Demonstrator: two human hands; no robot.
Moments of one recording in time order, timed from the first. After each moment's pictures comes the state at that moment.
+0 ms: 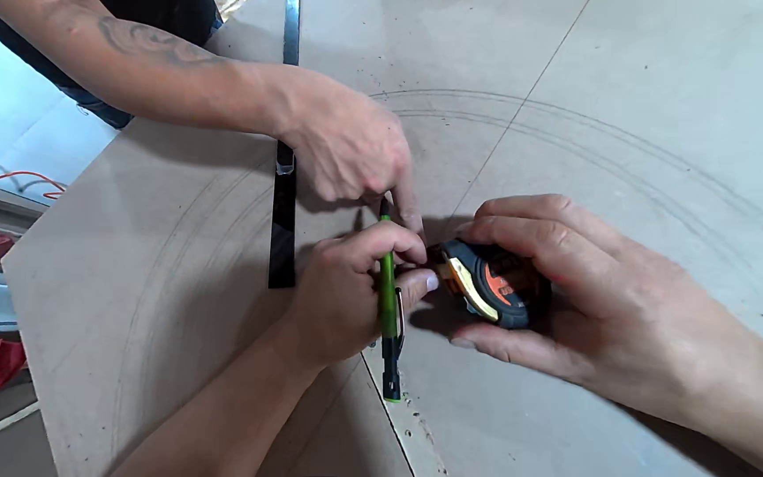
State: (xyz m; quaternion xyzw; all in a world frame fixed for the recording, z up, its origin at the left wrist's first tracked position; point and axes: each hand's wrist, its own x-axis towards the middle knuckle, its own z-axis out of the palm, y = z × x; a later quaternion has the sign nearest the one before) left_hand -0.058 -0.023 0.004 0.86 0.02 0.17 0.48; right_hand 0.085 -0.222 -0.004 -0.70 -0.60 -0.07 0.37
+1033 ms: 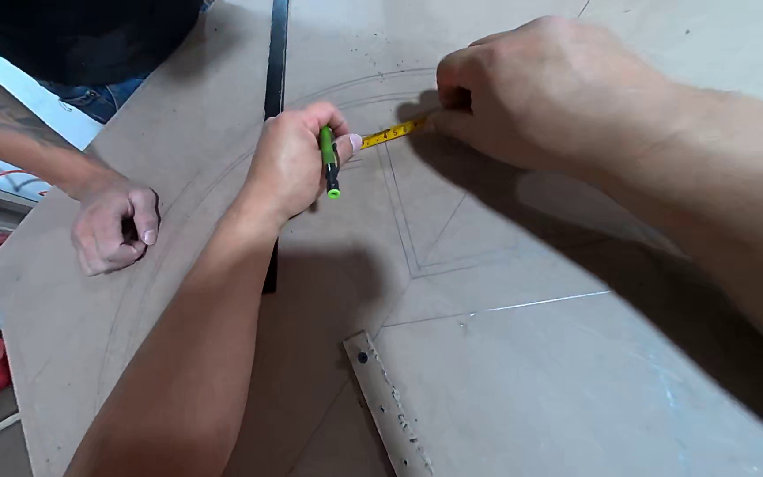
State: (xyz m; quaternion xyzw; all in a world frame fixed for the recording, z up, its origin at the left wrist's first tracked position) left_hand 0.030 0.075 0.009 0.95 0.15 0.11 0.25; right_hand 0.190 -0.123 0.026 -0.85 -0.52 -0.01 0.10
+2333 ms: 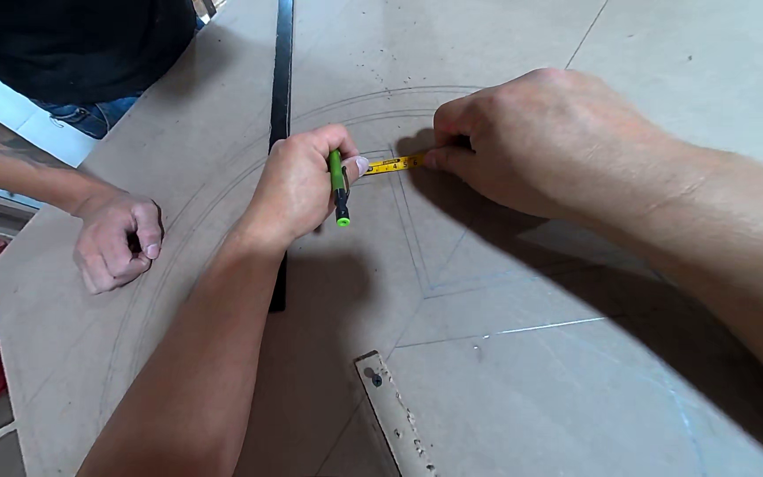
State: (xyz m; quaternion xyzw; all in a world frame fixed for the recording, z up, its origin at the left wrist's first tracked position) left_hand 0.022 0.076 0.010 0.94 0.15 0.09 0.29; right_hand 0.170 -0.122 0.023 -0.85 -0.52 -0.01 0.10
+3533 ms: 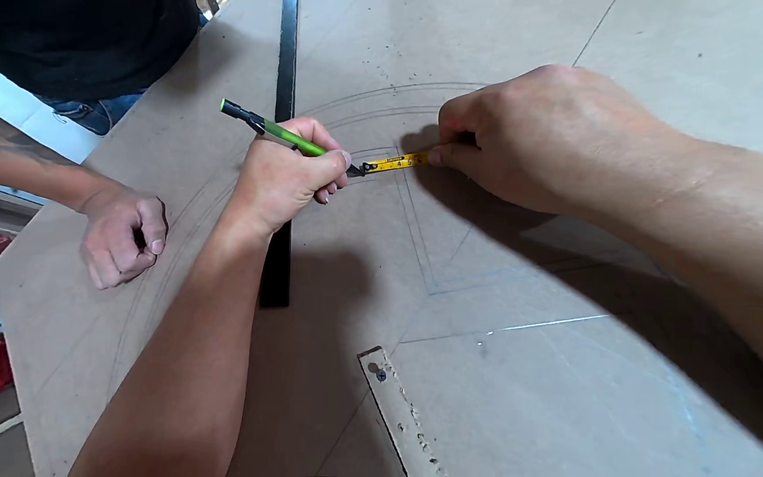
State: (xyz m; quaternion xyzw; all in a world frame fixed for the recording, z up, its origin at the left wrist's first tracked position) left_hand 0.013 0.087 0.007 0.80 0.16 0.15 0.55; right_hand 0.171 -0.122 0.023 -0.85 -0.52 0.00 0.10
